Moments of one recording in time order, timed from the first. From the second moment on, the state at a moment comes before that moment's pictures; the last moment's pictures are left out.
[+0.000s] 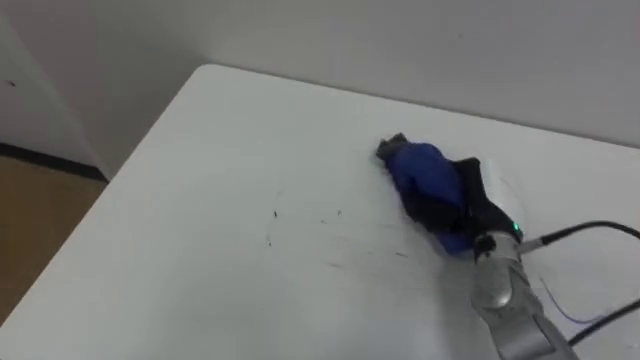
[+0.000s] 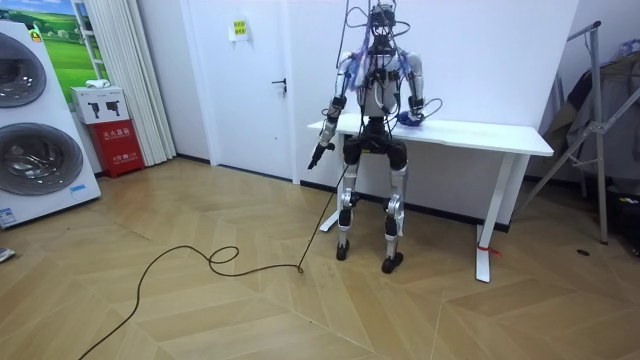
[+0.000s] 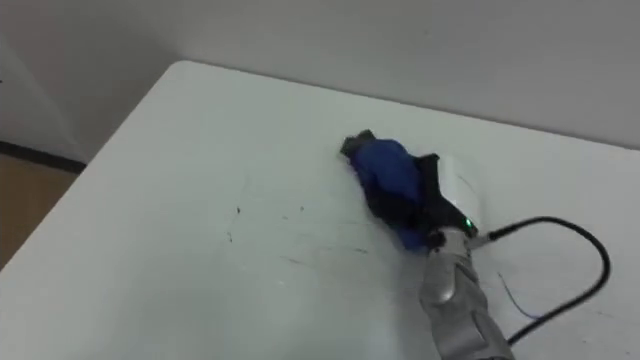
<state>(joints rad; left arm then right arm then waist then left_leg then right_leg) 0.32 0.22 0.17 0.80 0.41 0.13 0.16 -0.04 -0.25 0.04 0.54 -0.56 -0.04 -0.43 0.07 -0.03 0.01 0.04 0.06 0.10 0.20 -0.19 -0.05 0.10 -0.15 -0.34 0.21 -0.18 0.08</state>
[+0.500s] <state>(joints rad) 0.33 0.22 0.23 0.85 0.48 0.11 0.20 0.29 -0.38 -0.30 0.74 -0.35 -0.11 -0.64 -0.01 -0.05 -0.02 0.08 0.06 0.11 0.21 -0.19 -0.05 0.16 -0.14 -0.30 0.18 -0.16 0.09</state>
